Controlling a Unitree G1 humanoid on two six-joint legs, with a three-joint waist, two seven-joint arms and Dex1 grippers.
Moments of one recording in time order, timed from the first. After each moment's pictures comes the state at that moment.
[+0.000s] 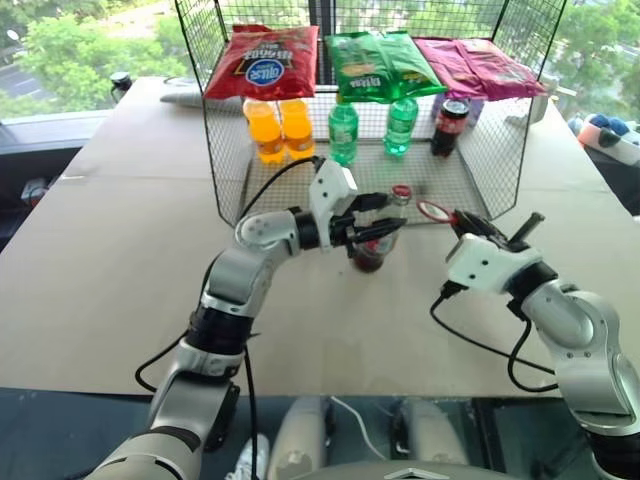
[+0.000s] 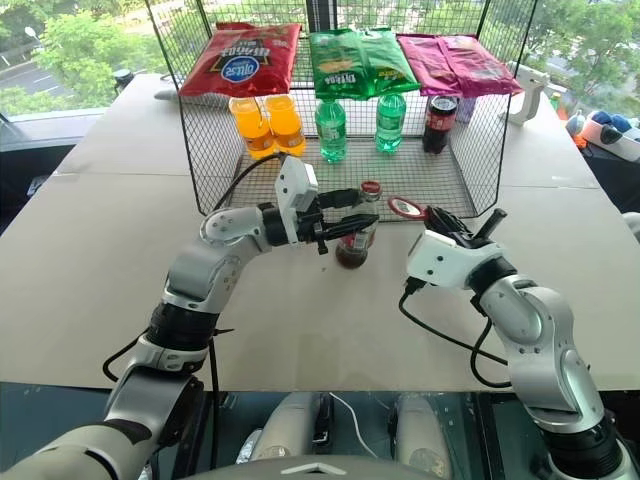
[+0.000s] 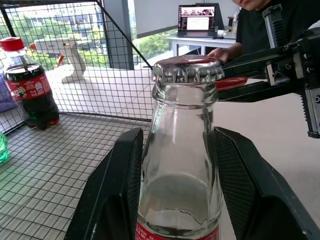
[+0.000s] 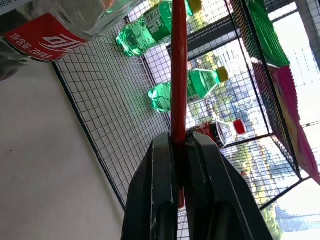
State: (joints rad) left arm -0.62 0.34 -0.17 -0.03 -0.34 0.36 -0.92; right arm -0.09 -0.55 0.10 -0.64 -0.56 0.22 0.51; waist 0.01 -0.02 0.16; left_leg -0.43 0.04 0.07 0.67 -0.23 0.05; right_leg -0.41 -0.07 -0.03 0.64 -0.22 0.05
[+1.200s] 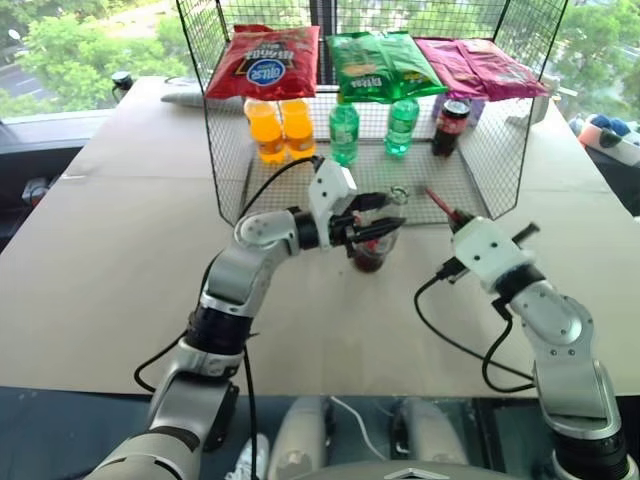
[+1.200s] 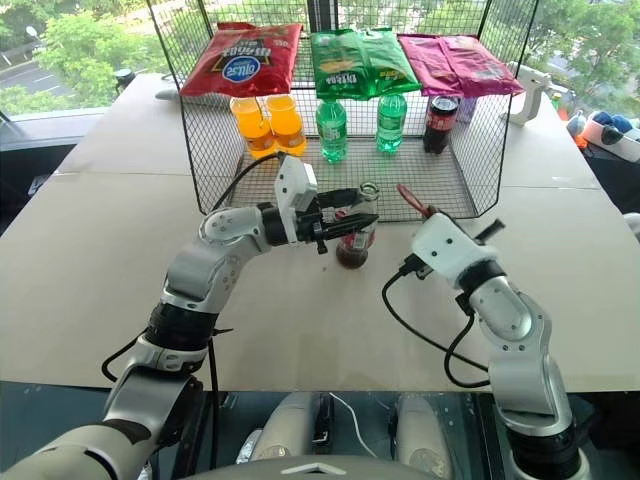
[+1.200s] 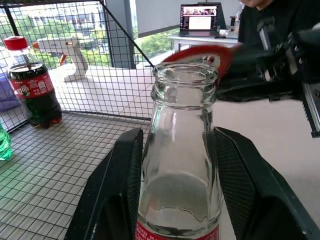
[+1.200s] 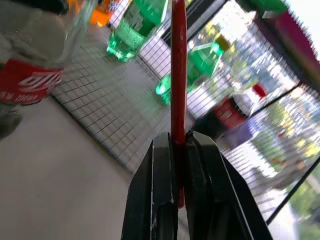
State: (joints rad) left arm -0.61 0.35 -0.16 -0.04 -0.34 0.36 -0.91; right arm -0.06 -0.22 0.04 -0.66 -0.36 0.54 0.51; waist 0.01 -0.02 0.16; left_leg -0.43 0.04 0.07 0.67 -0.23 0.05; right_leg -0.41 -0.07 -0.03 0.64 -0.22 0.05
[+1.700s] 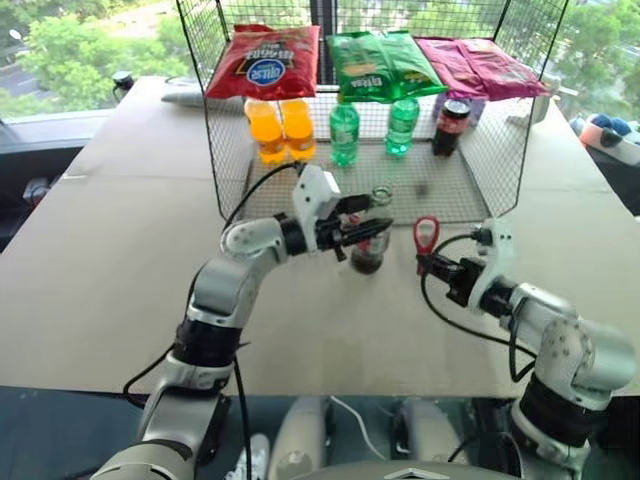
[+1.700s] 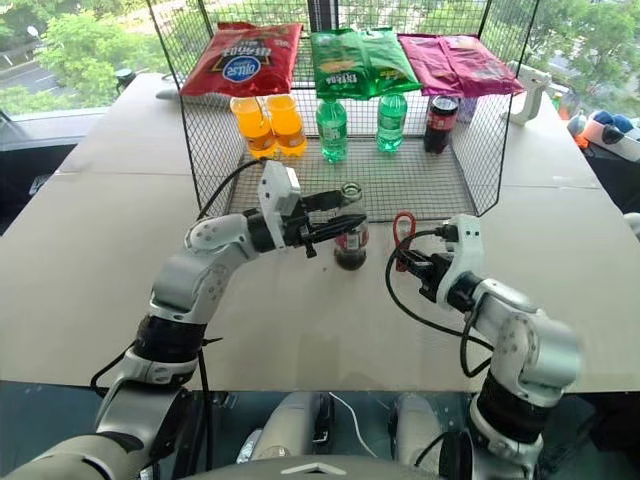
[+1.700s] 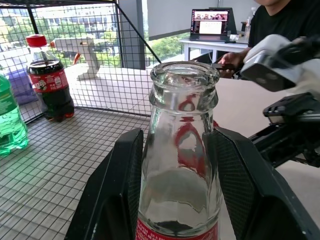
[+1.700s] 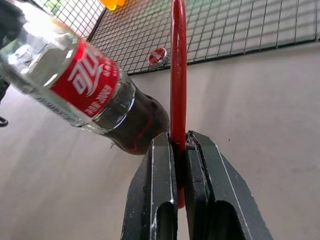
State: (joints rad) left arm -0.54 0.38 -0.12 -0.10 -0.38 0.37 -0.89; right arm -0.36 0.03 -0.43 -0.59 0.25 1.57 0.61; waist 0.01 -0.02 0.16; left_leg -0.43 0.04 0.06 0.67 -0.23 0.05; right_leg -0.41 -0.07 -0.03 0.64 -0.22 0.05
